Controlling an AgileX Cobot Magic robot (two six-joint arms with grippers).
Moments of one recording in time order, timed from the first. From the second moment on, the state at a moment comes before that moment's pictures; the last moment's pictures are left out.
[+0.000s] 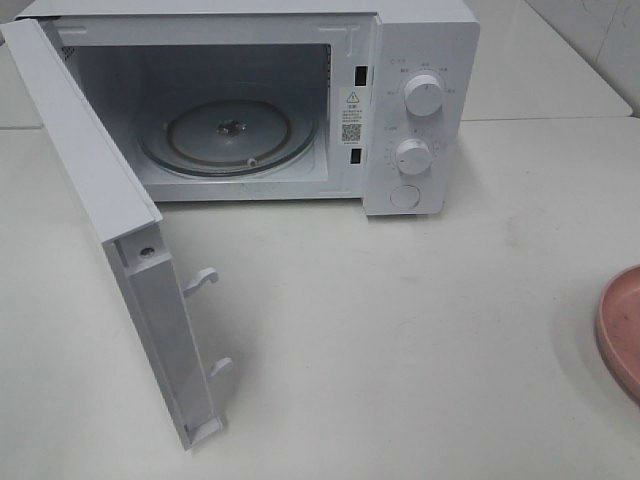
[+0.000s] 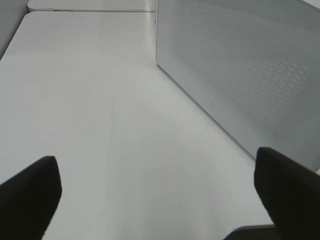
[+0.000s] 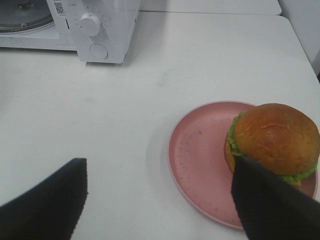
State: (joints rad) left arm 0.00 0.00 -0.52 -0.09 1.08 0.03; right arm 0.07 0.00 -0.50 0.01 1.00 0.00
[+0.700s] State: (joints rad) left arm 0.00 0.00 -0.52 -0.09 1.08 0.03; right arm 0.07 0.00 -0.50 0.01 1.00 0.00
